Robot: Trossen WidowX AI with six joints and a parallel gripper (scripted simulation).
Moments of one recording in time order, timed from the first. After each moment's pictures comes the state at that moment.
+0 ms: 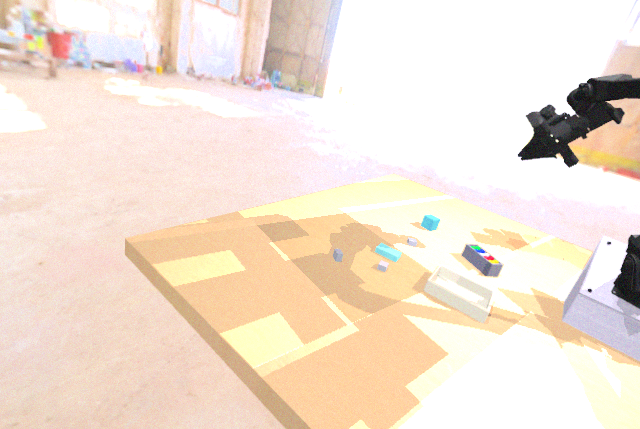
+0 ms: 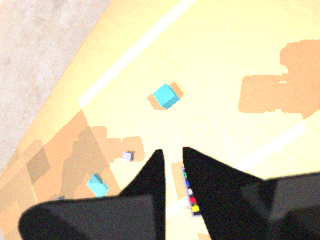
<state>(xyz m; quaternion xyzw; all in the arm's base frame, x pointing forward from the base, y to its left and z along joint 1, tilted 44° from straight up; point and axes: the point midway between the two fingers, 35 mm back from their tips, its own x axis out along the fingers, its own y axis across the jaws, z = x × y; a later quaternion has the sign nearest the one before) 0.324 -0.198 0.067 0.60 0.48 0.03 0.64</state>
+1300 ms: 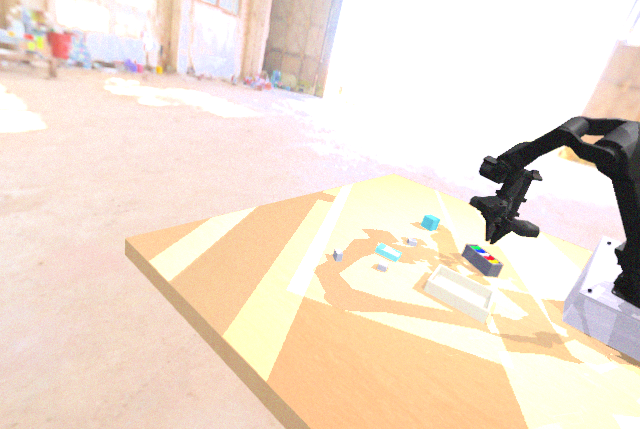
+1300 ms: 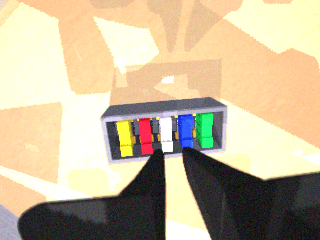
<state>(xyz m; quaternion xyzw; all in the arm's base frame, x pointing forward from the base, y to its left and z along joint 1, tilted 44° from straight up) 0.289 0.025 -0.029 -0.11 0.44 0.59 0.67</state>
